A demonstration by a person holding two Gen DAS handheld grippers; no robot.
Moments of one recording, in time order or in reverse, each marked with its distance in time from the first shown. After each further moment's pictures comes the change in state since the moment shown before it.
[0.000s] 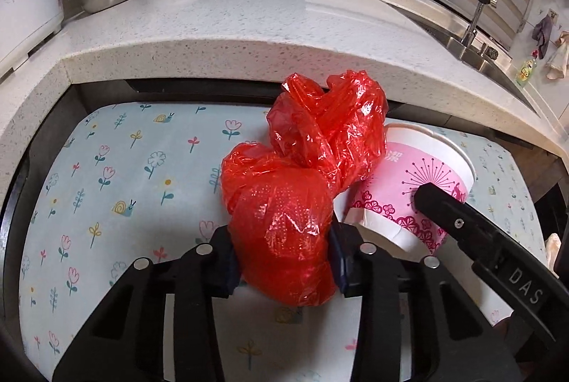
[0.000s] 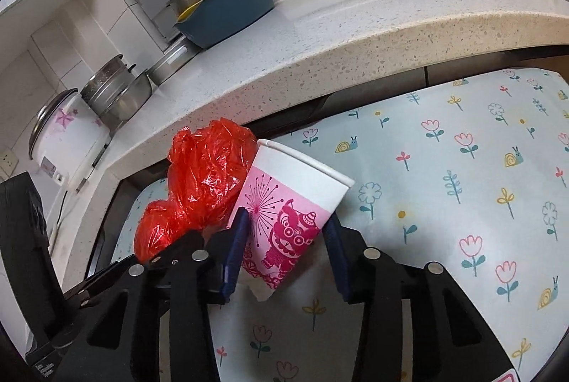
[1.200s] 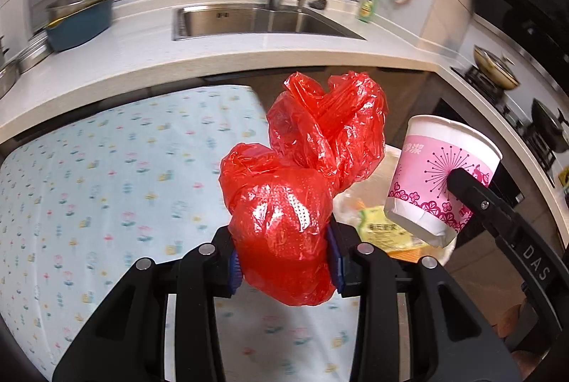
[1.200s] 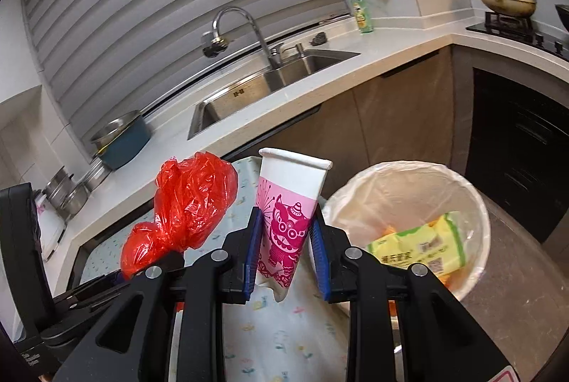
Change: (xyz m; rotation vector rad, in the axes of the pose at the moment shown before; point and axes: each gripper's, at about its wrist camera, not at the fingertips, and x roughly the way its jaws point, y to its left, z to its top) left arm -0.156 -0.334 -0.128 0.323 0.013 -0.310; right arm -0.381 -0.221 -0.075 0.204 -0.359 -0.351
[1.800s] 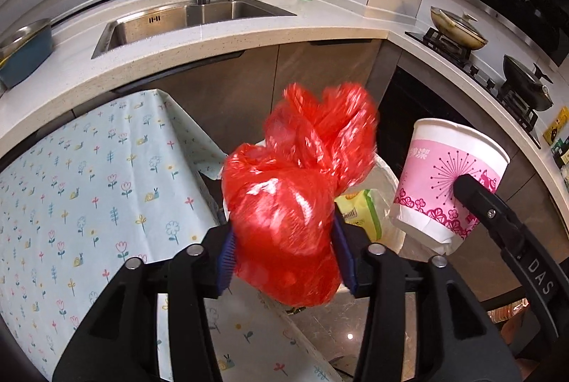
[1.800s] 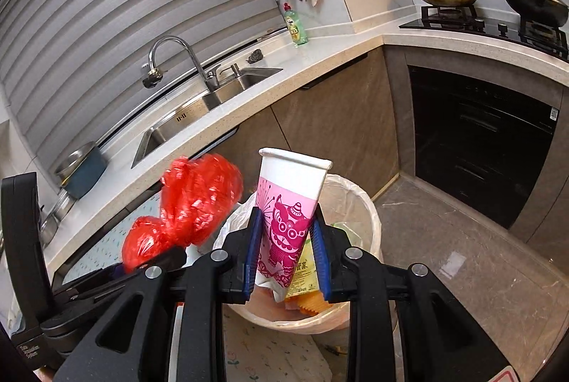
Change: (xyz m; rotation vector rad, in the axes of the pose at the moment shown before) left arm 0.037 -0.114 -0.003 0.133 0.037 -0.070; right arm -0.034 -0.108 0.010 0.092 -0.050 -0.127
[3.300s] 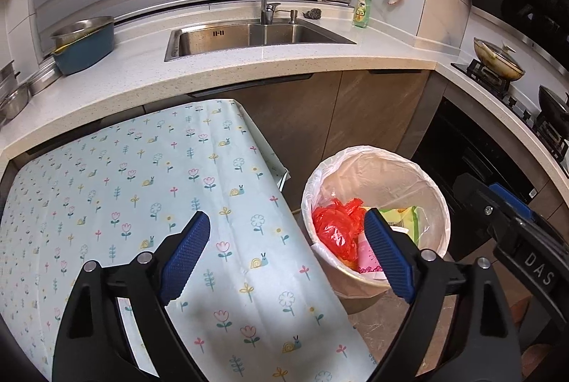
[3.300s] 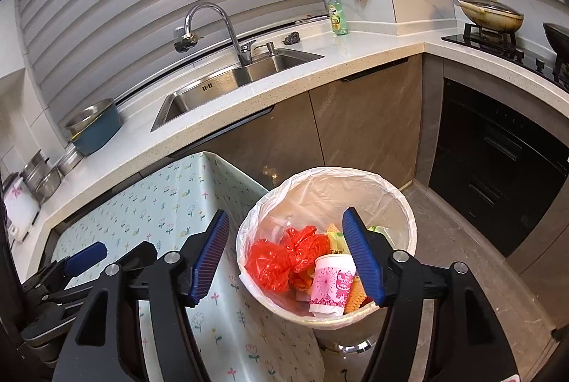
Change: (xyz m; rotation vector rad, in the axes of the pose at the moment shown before) left arm -0.048 0.044 -0.021 -0.095 -0.097 0.178; right arm 0.005 0.054 -0.001 -0.179 0.077 0.041
